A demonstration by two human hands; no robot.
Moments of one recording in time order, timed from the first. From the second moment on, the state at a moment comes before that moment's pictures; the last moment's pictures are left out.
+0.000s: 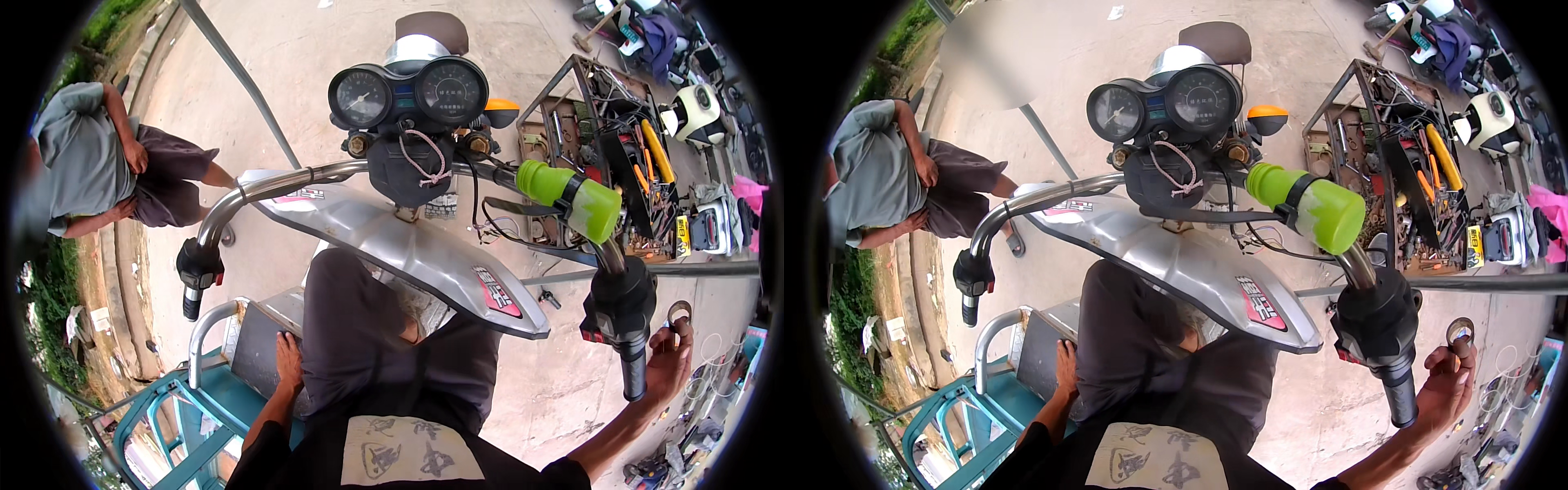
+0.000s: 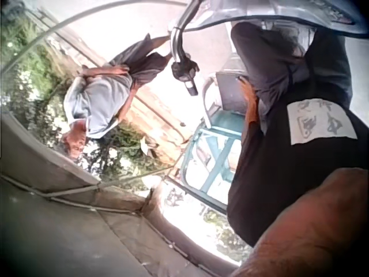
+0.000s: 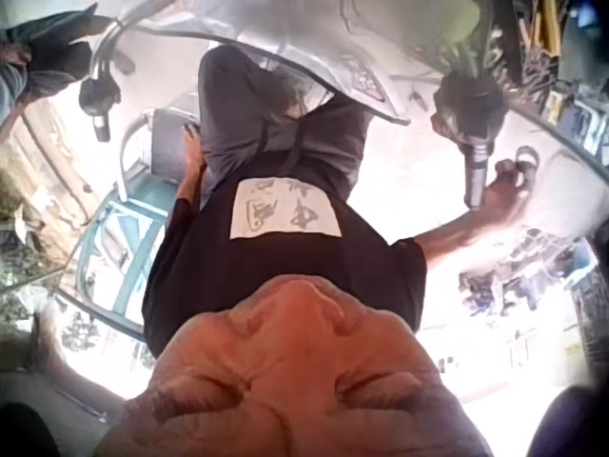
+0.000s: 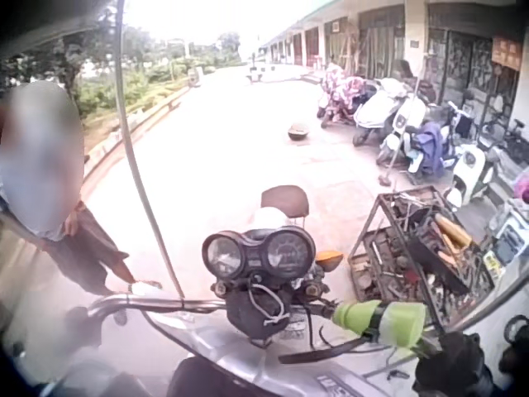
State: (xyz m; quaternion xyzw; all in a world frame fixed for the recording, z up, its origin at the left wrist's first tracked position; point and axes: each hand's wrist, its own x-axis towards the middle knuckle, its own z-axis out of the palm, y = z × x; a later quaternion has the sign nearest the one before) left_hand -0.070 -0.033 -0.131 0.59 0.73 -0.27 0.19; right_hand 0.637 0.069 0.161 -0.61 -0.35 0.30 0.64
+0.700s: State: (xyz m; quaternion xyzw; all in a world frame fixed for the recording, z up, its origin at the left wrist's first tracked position) left_hand -0.270 -0.342 -0.051 0.73 0.68 0.02 0.09; right_hand 0.361 -0.202 0.310 -0.75 -0.62 -0.12 0.20
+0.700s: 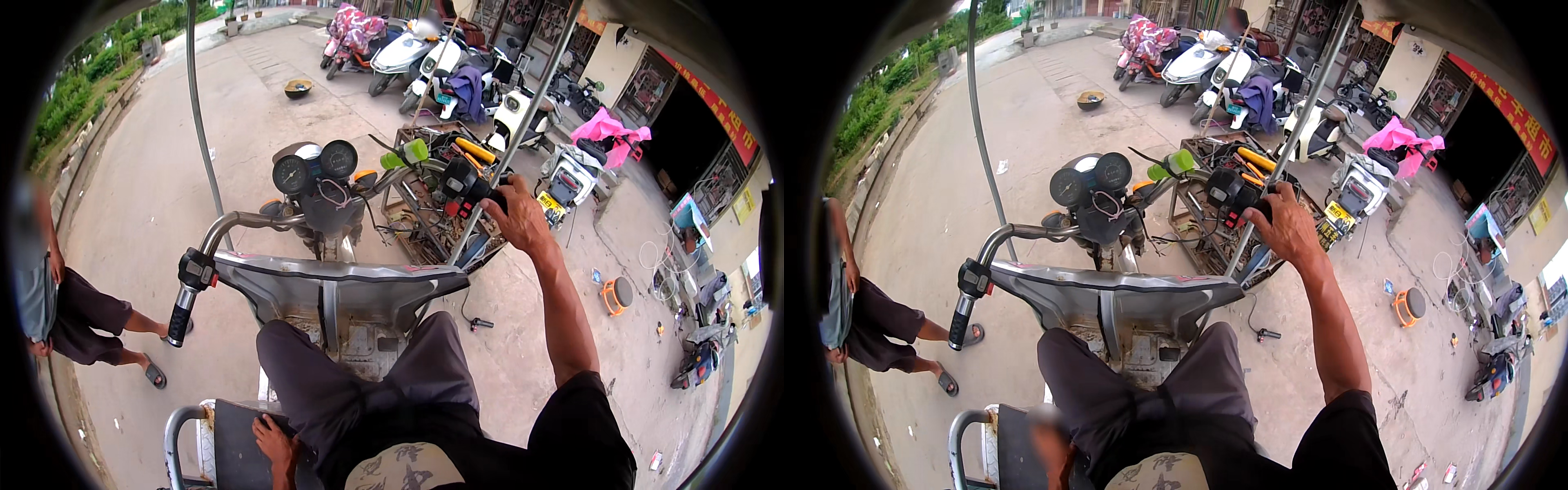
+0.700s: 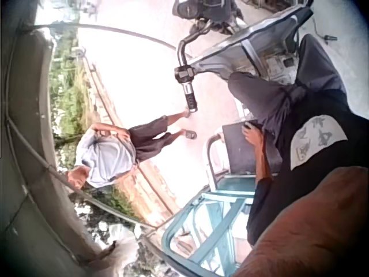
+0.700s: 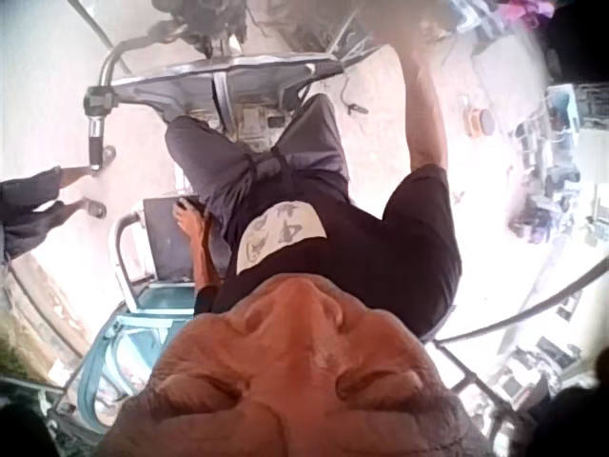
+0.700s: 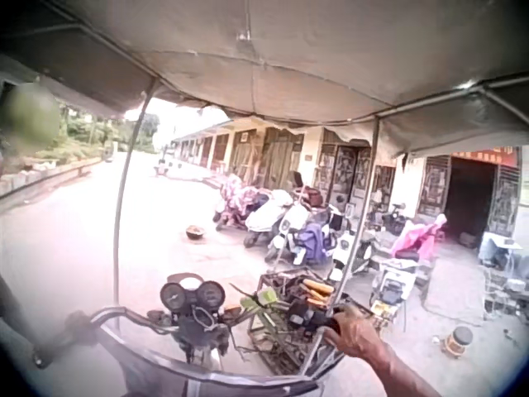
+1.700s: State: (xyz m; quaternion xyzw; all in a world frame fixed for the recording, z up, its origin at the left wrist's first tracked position) left_hand -0.280 -0.380 -0.036 0.69 0.69 0.10 0.18; right_hand 0.308 -0.207 0.323 -0.80 -0.55 -0.17 0.16
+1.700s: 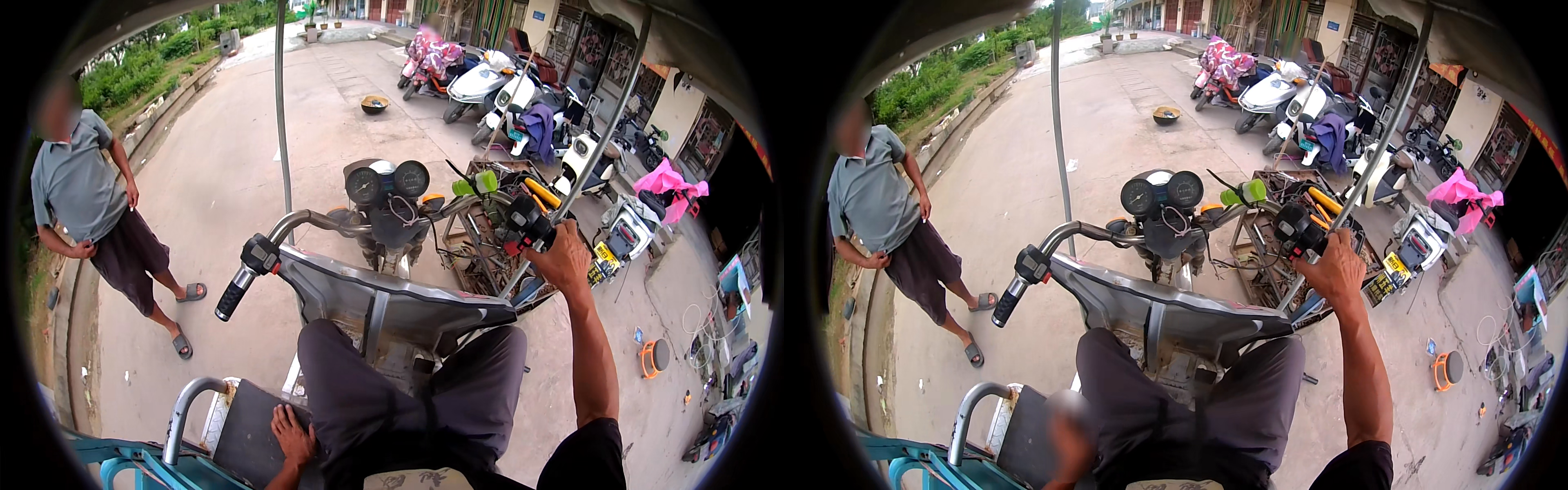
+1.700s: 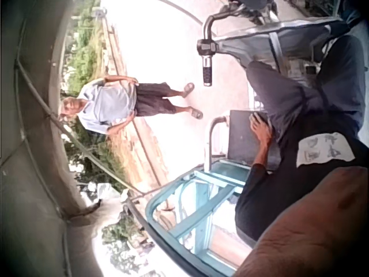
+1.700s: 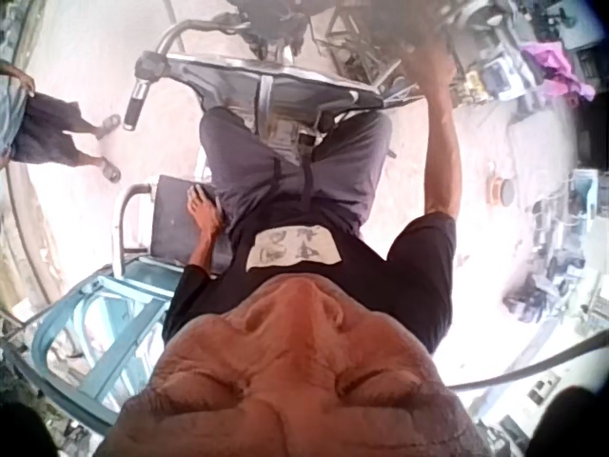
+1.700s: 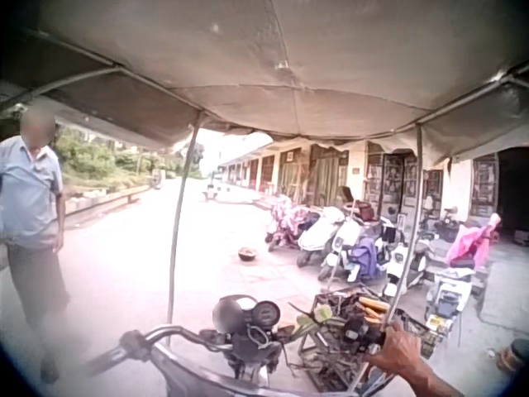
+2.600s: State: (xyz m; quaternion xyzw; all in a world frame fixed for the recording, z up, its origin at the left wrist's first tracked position) left_hand 0.111 0.063 0.214 0.71 0.66 0.23 0.14; right_hand 0.405 -0.187 0.348 -0.80 -0.57 0.08 0.18
